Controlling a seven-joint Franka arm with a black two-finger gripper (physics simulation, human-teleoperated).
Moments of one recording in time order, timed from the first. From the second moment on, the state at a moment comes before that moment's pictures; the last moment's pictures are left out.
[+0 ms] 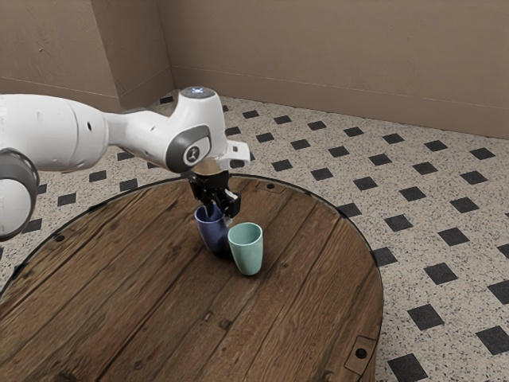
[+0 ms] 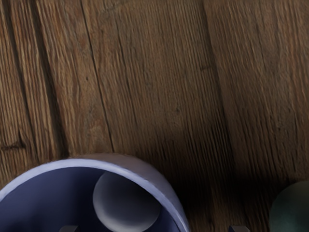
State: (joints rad) arm 0.05 0.50 -0.13 -1.65 0.14 2.18 0.04
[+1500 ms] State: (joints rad) arm 0.05 0.53 -0.12 -1.64 0.14 2.21 0.05
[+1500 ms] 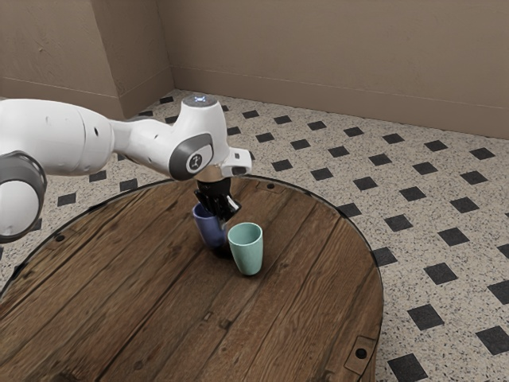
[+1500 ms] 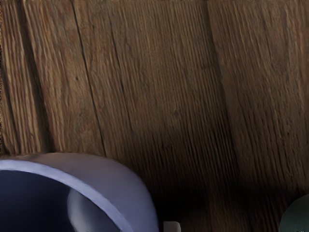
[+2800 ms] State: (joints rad) arm 0.04 0.29 -0.26 -1.64 0.16 1.99 -0.03
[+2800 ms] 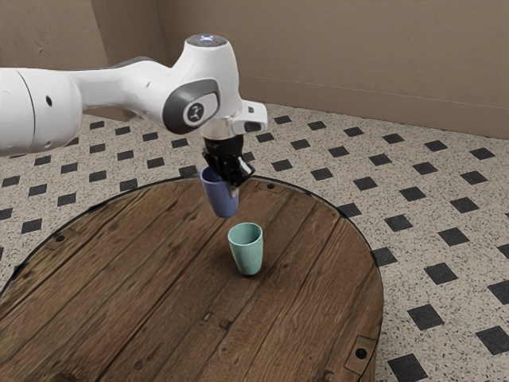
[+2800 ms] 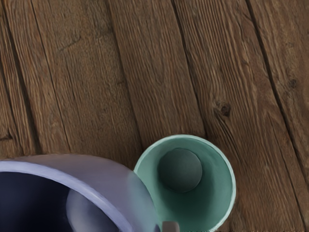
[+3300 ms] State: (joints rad) arm 0.04 0.30 -0.33 -1.65 0.22 1.98 -0.13
